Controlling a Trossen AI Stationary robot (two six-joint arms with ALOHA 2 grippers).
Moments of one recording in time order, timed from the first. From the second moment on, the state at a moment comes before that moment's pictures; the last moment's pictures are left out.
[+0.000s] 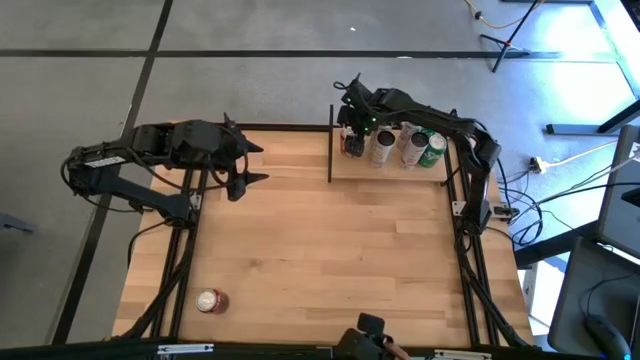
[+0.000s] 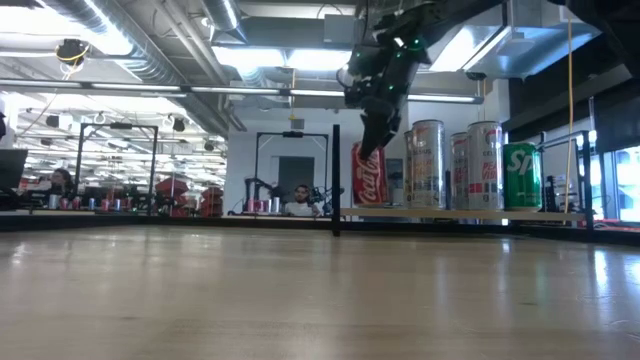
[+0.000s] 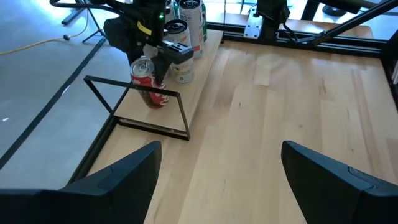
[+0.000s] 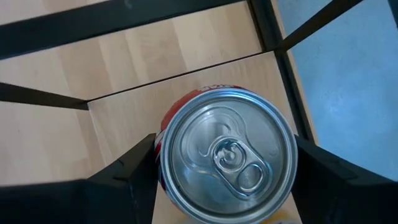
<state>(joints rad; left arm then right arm) 0.05 1.08 1.44 -0.96 -0.23 -0.10 -0.58 1.93 1.73 -0.93 -0.07 -0.32</state>
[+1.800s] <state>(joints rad) -0.57 1.39 1.44 -1.20 -0.14 -1.17 0.09 1.54 1.45 -1.02 -0.23 0.00</state>
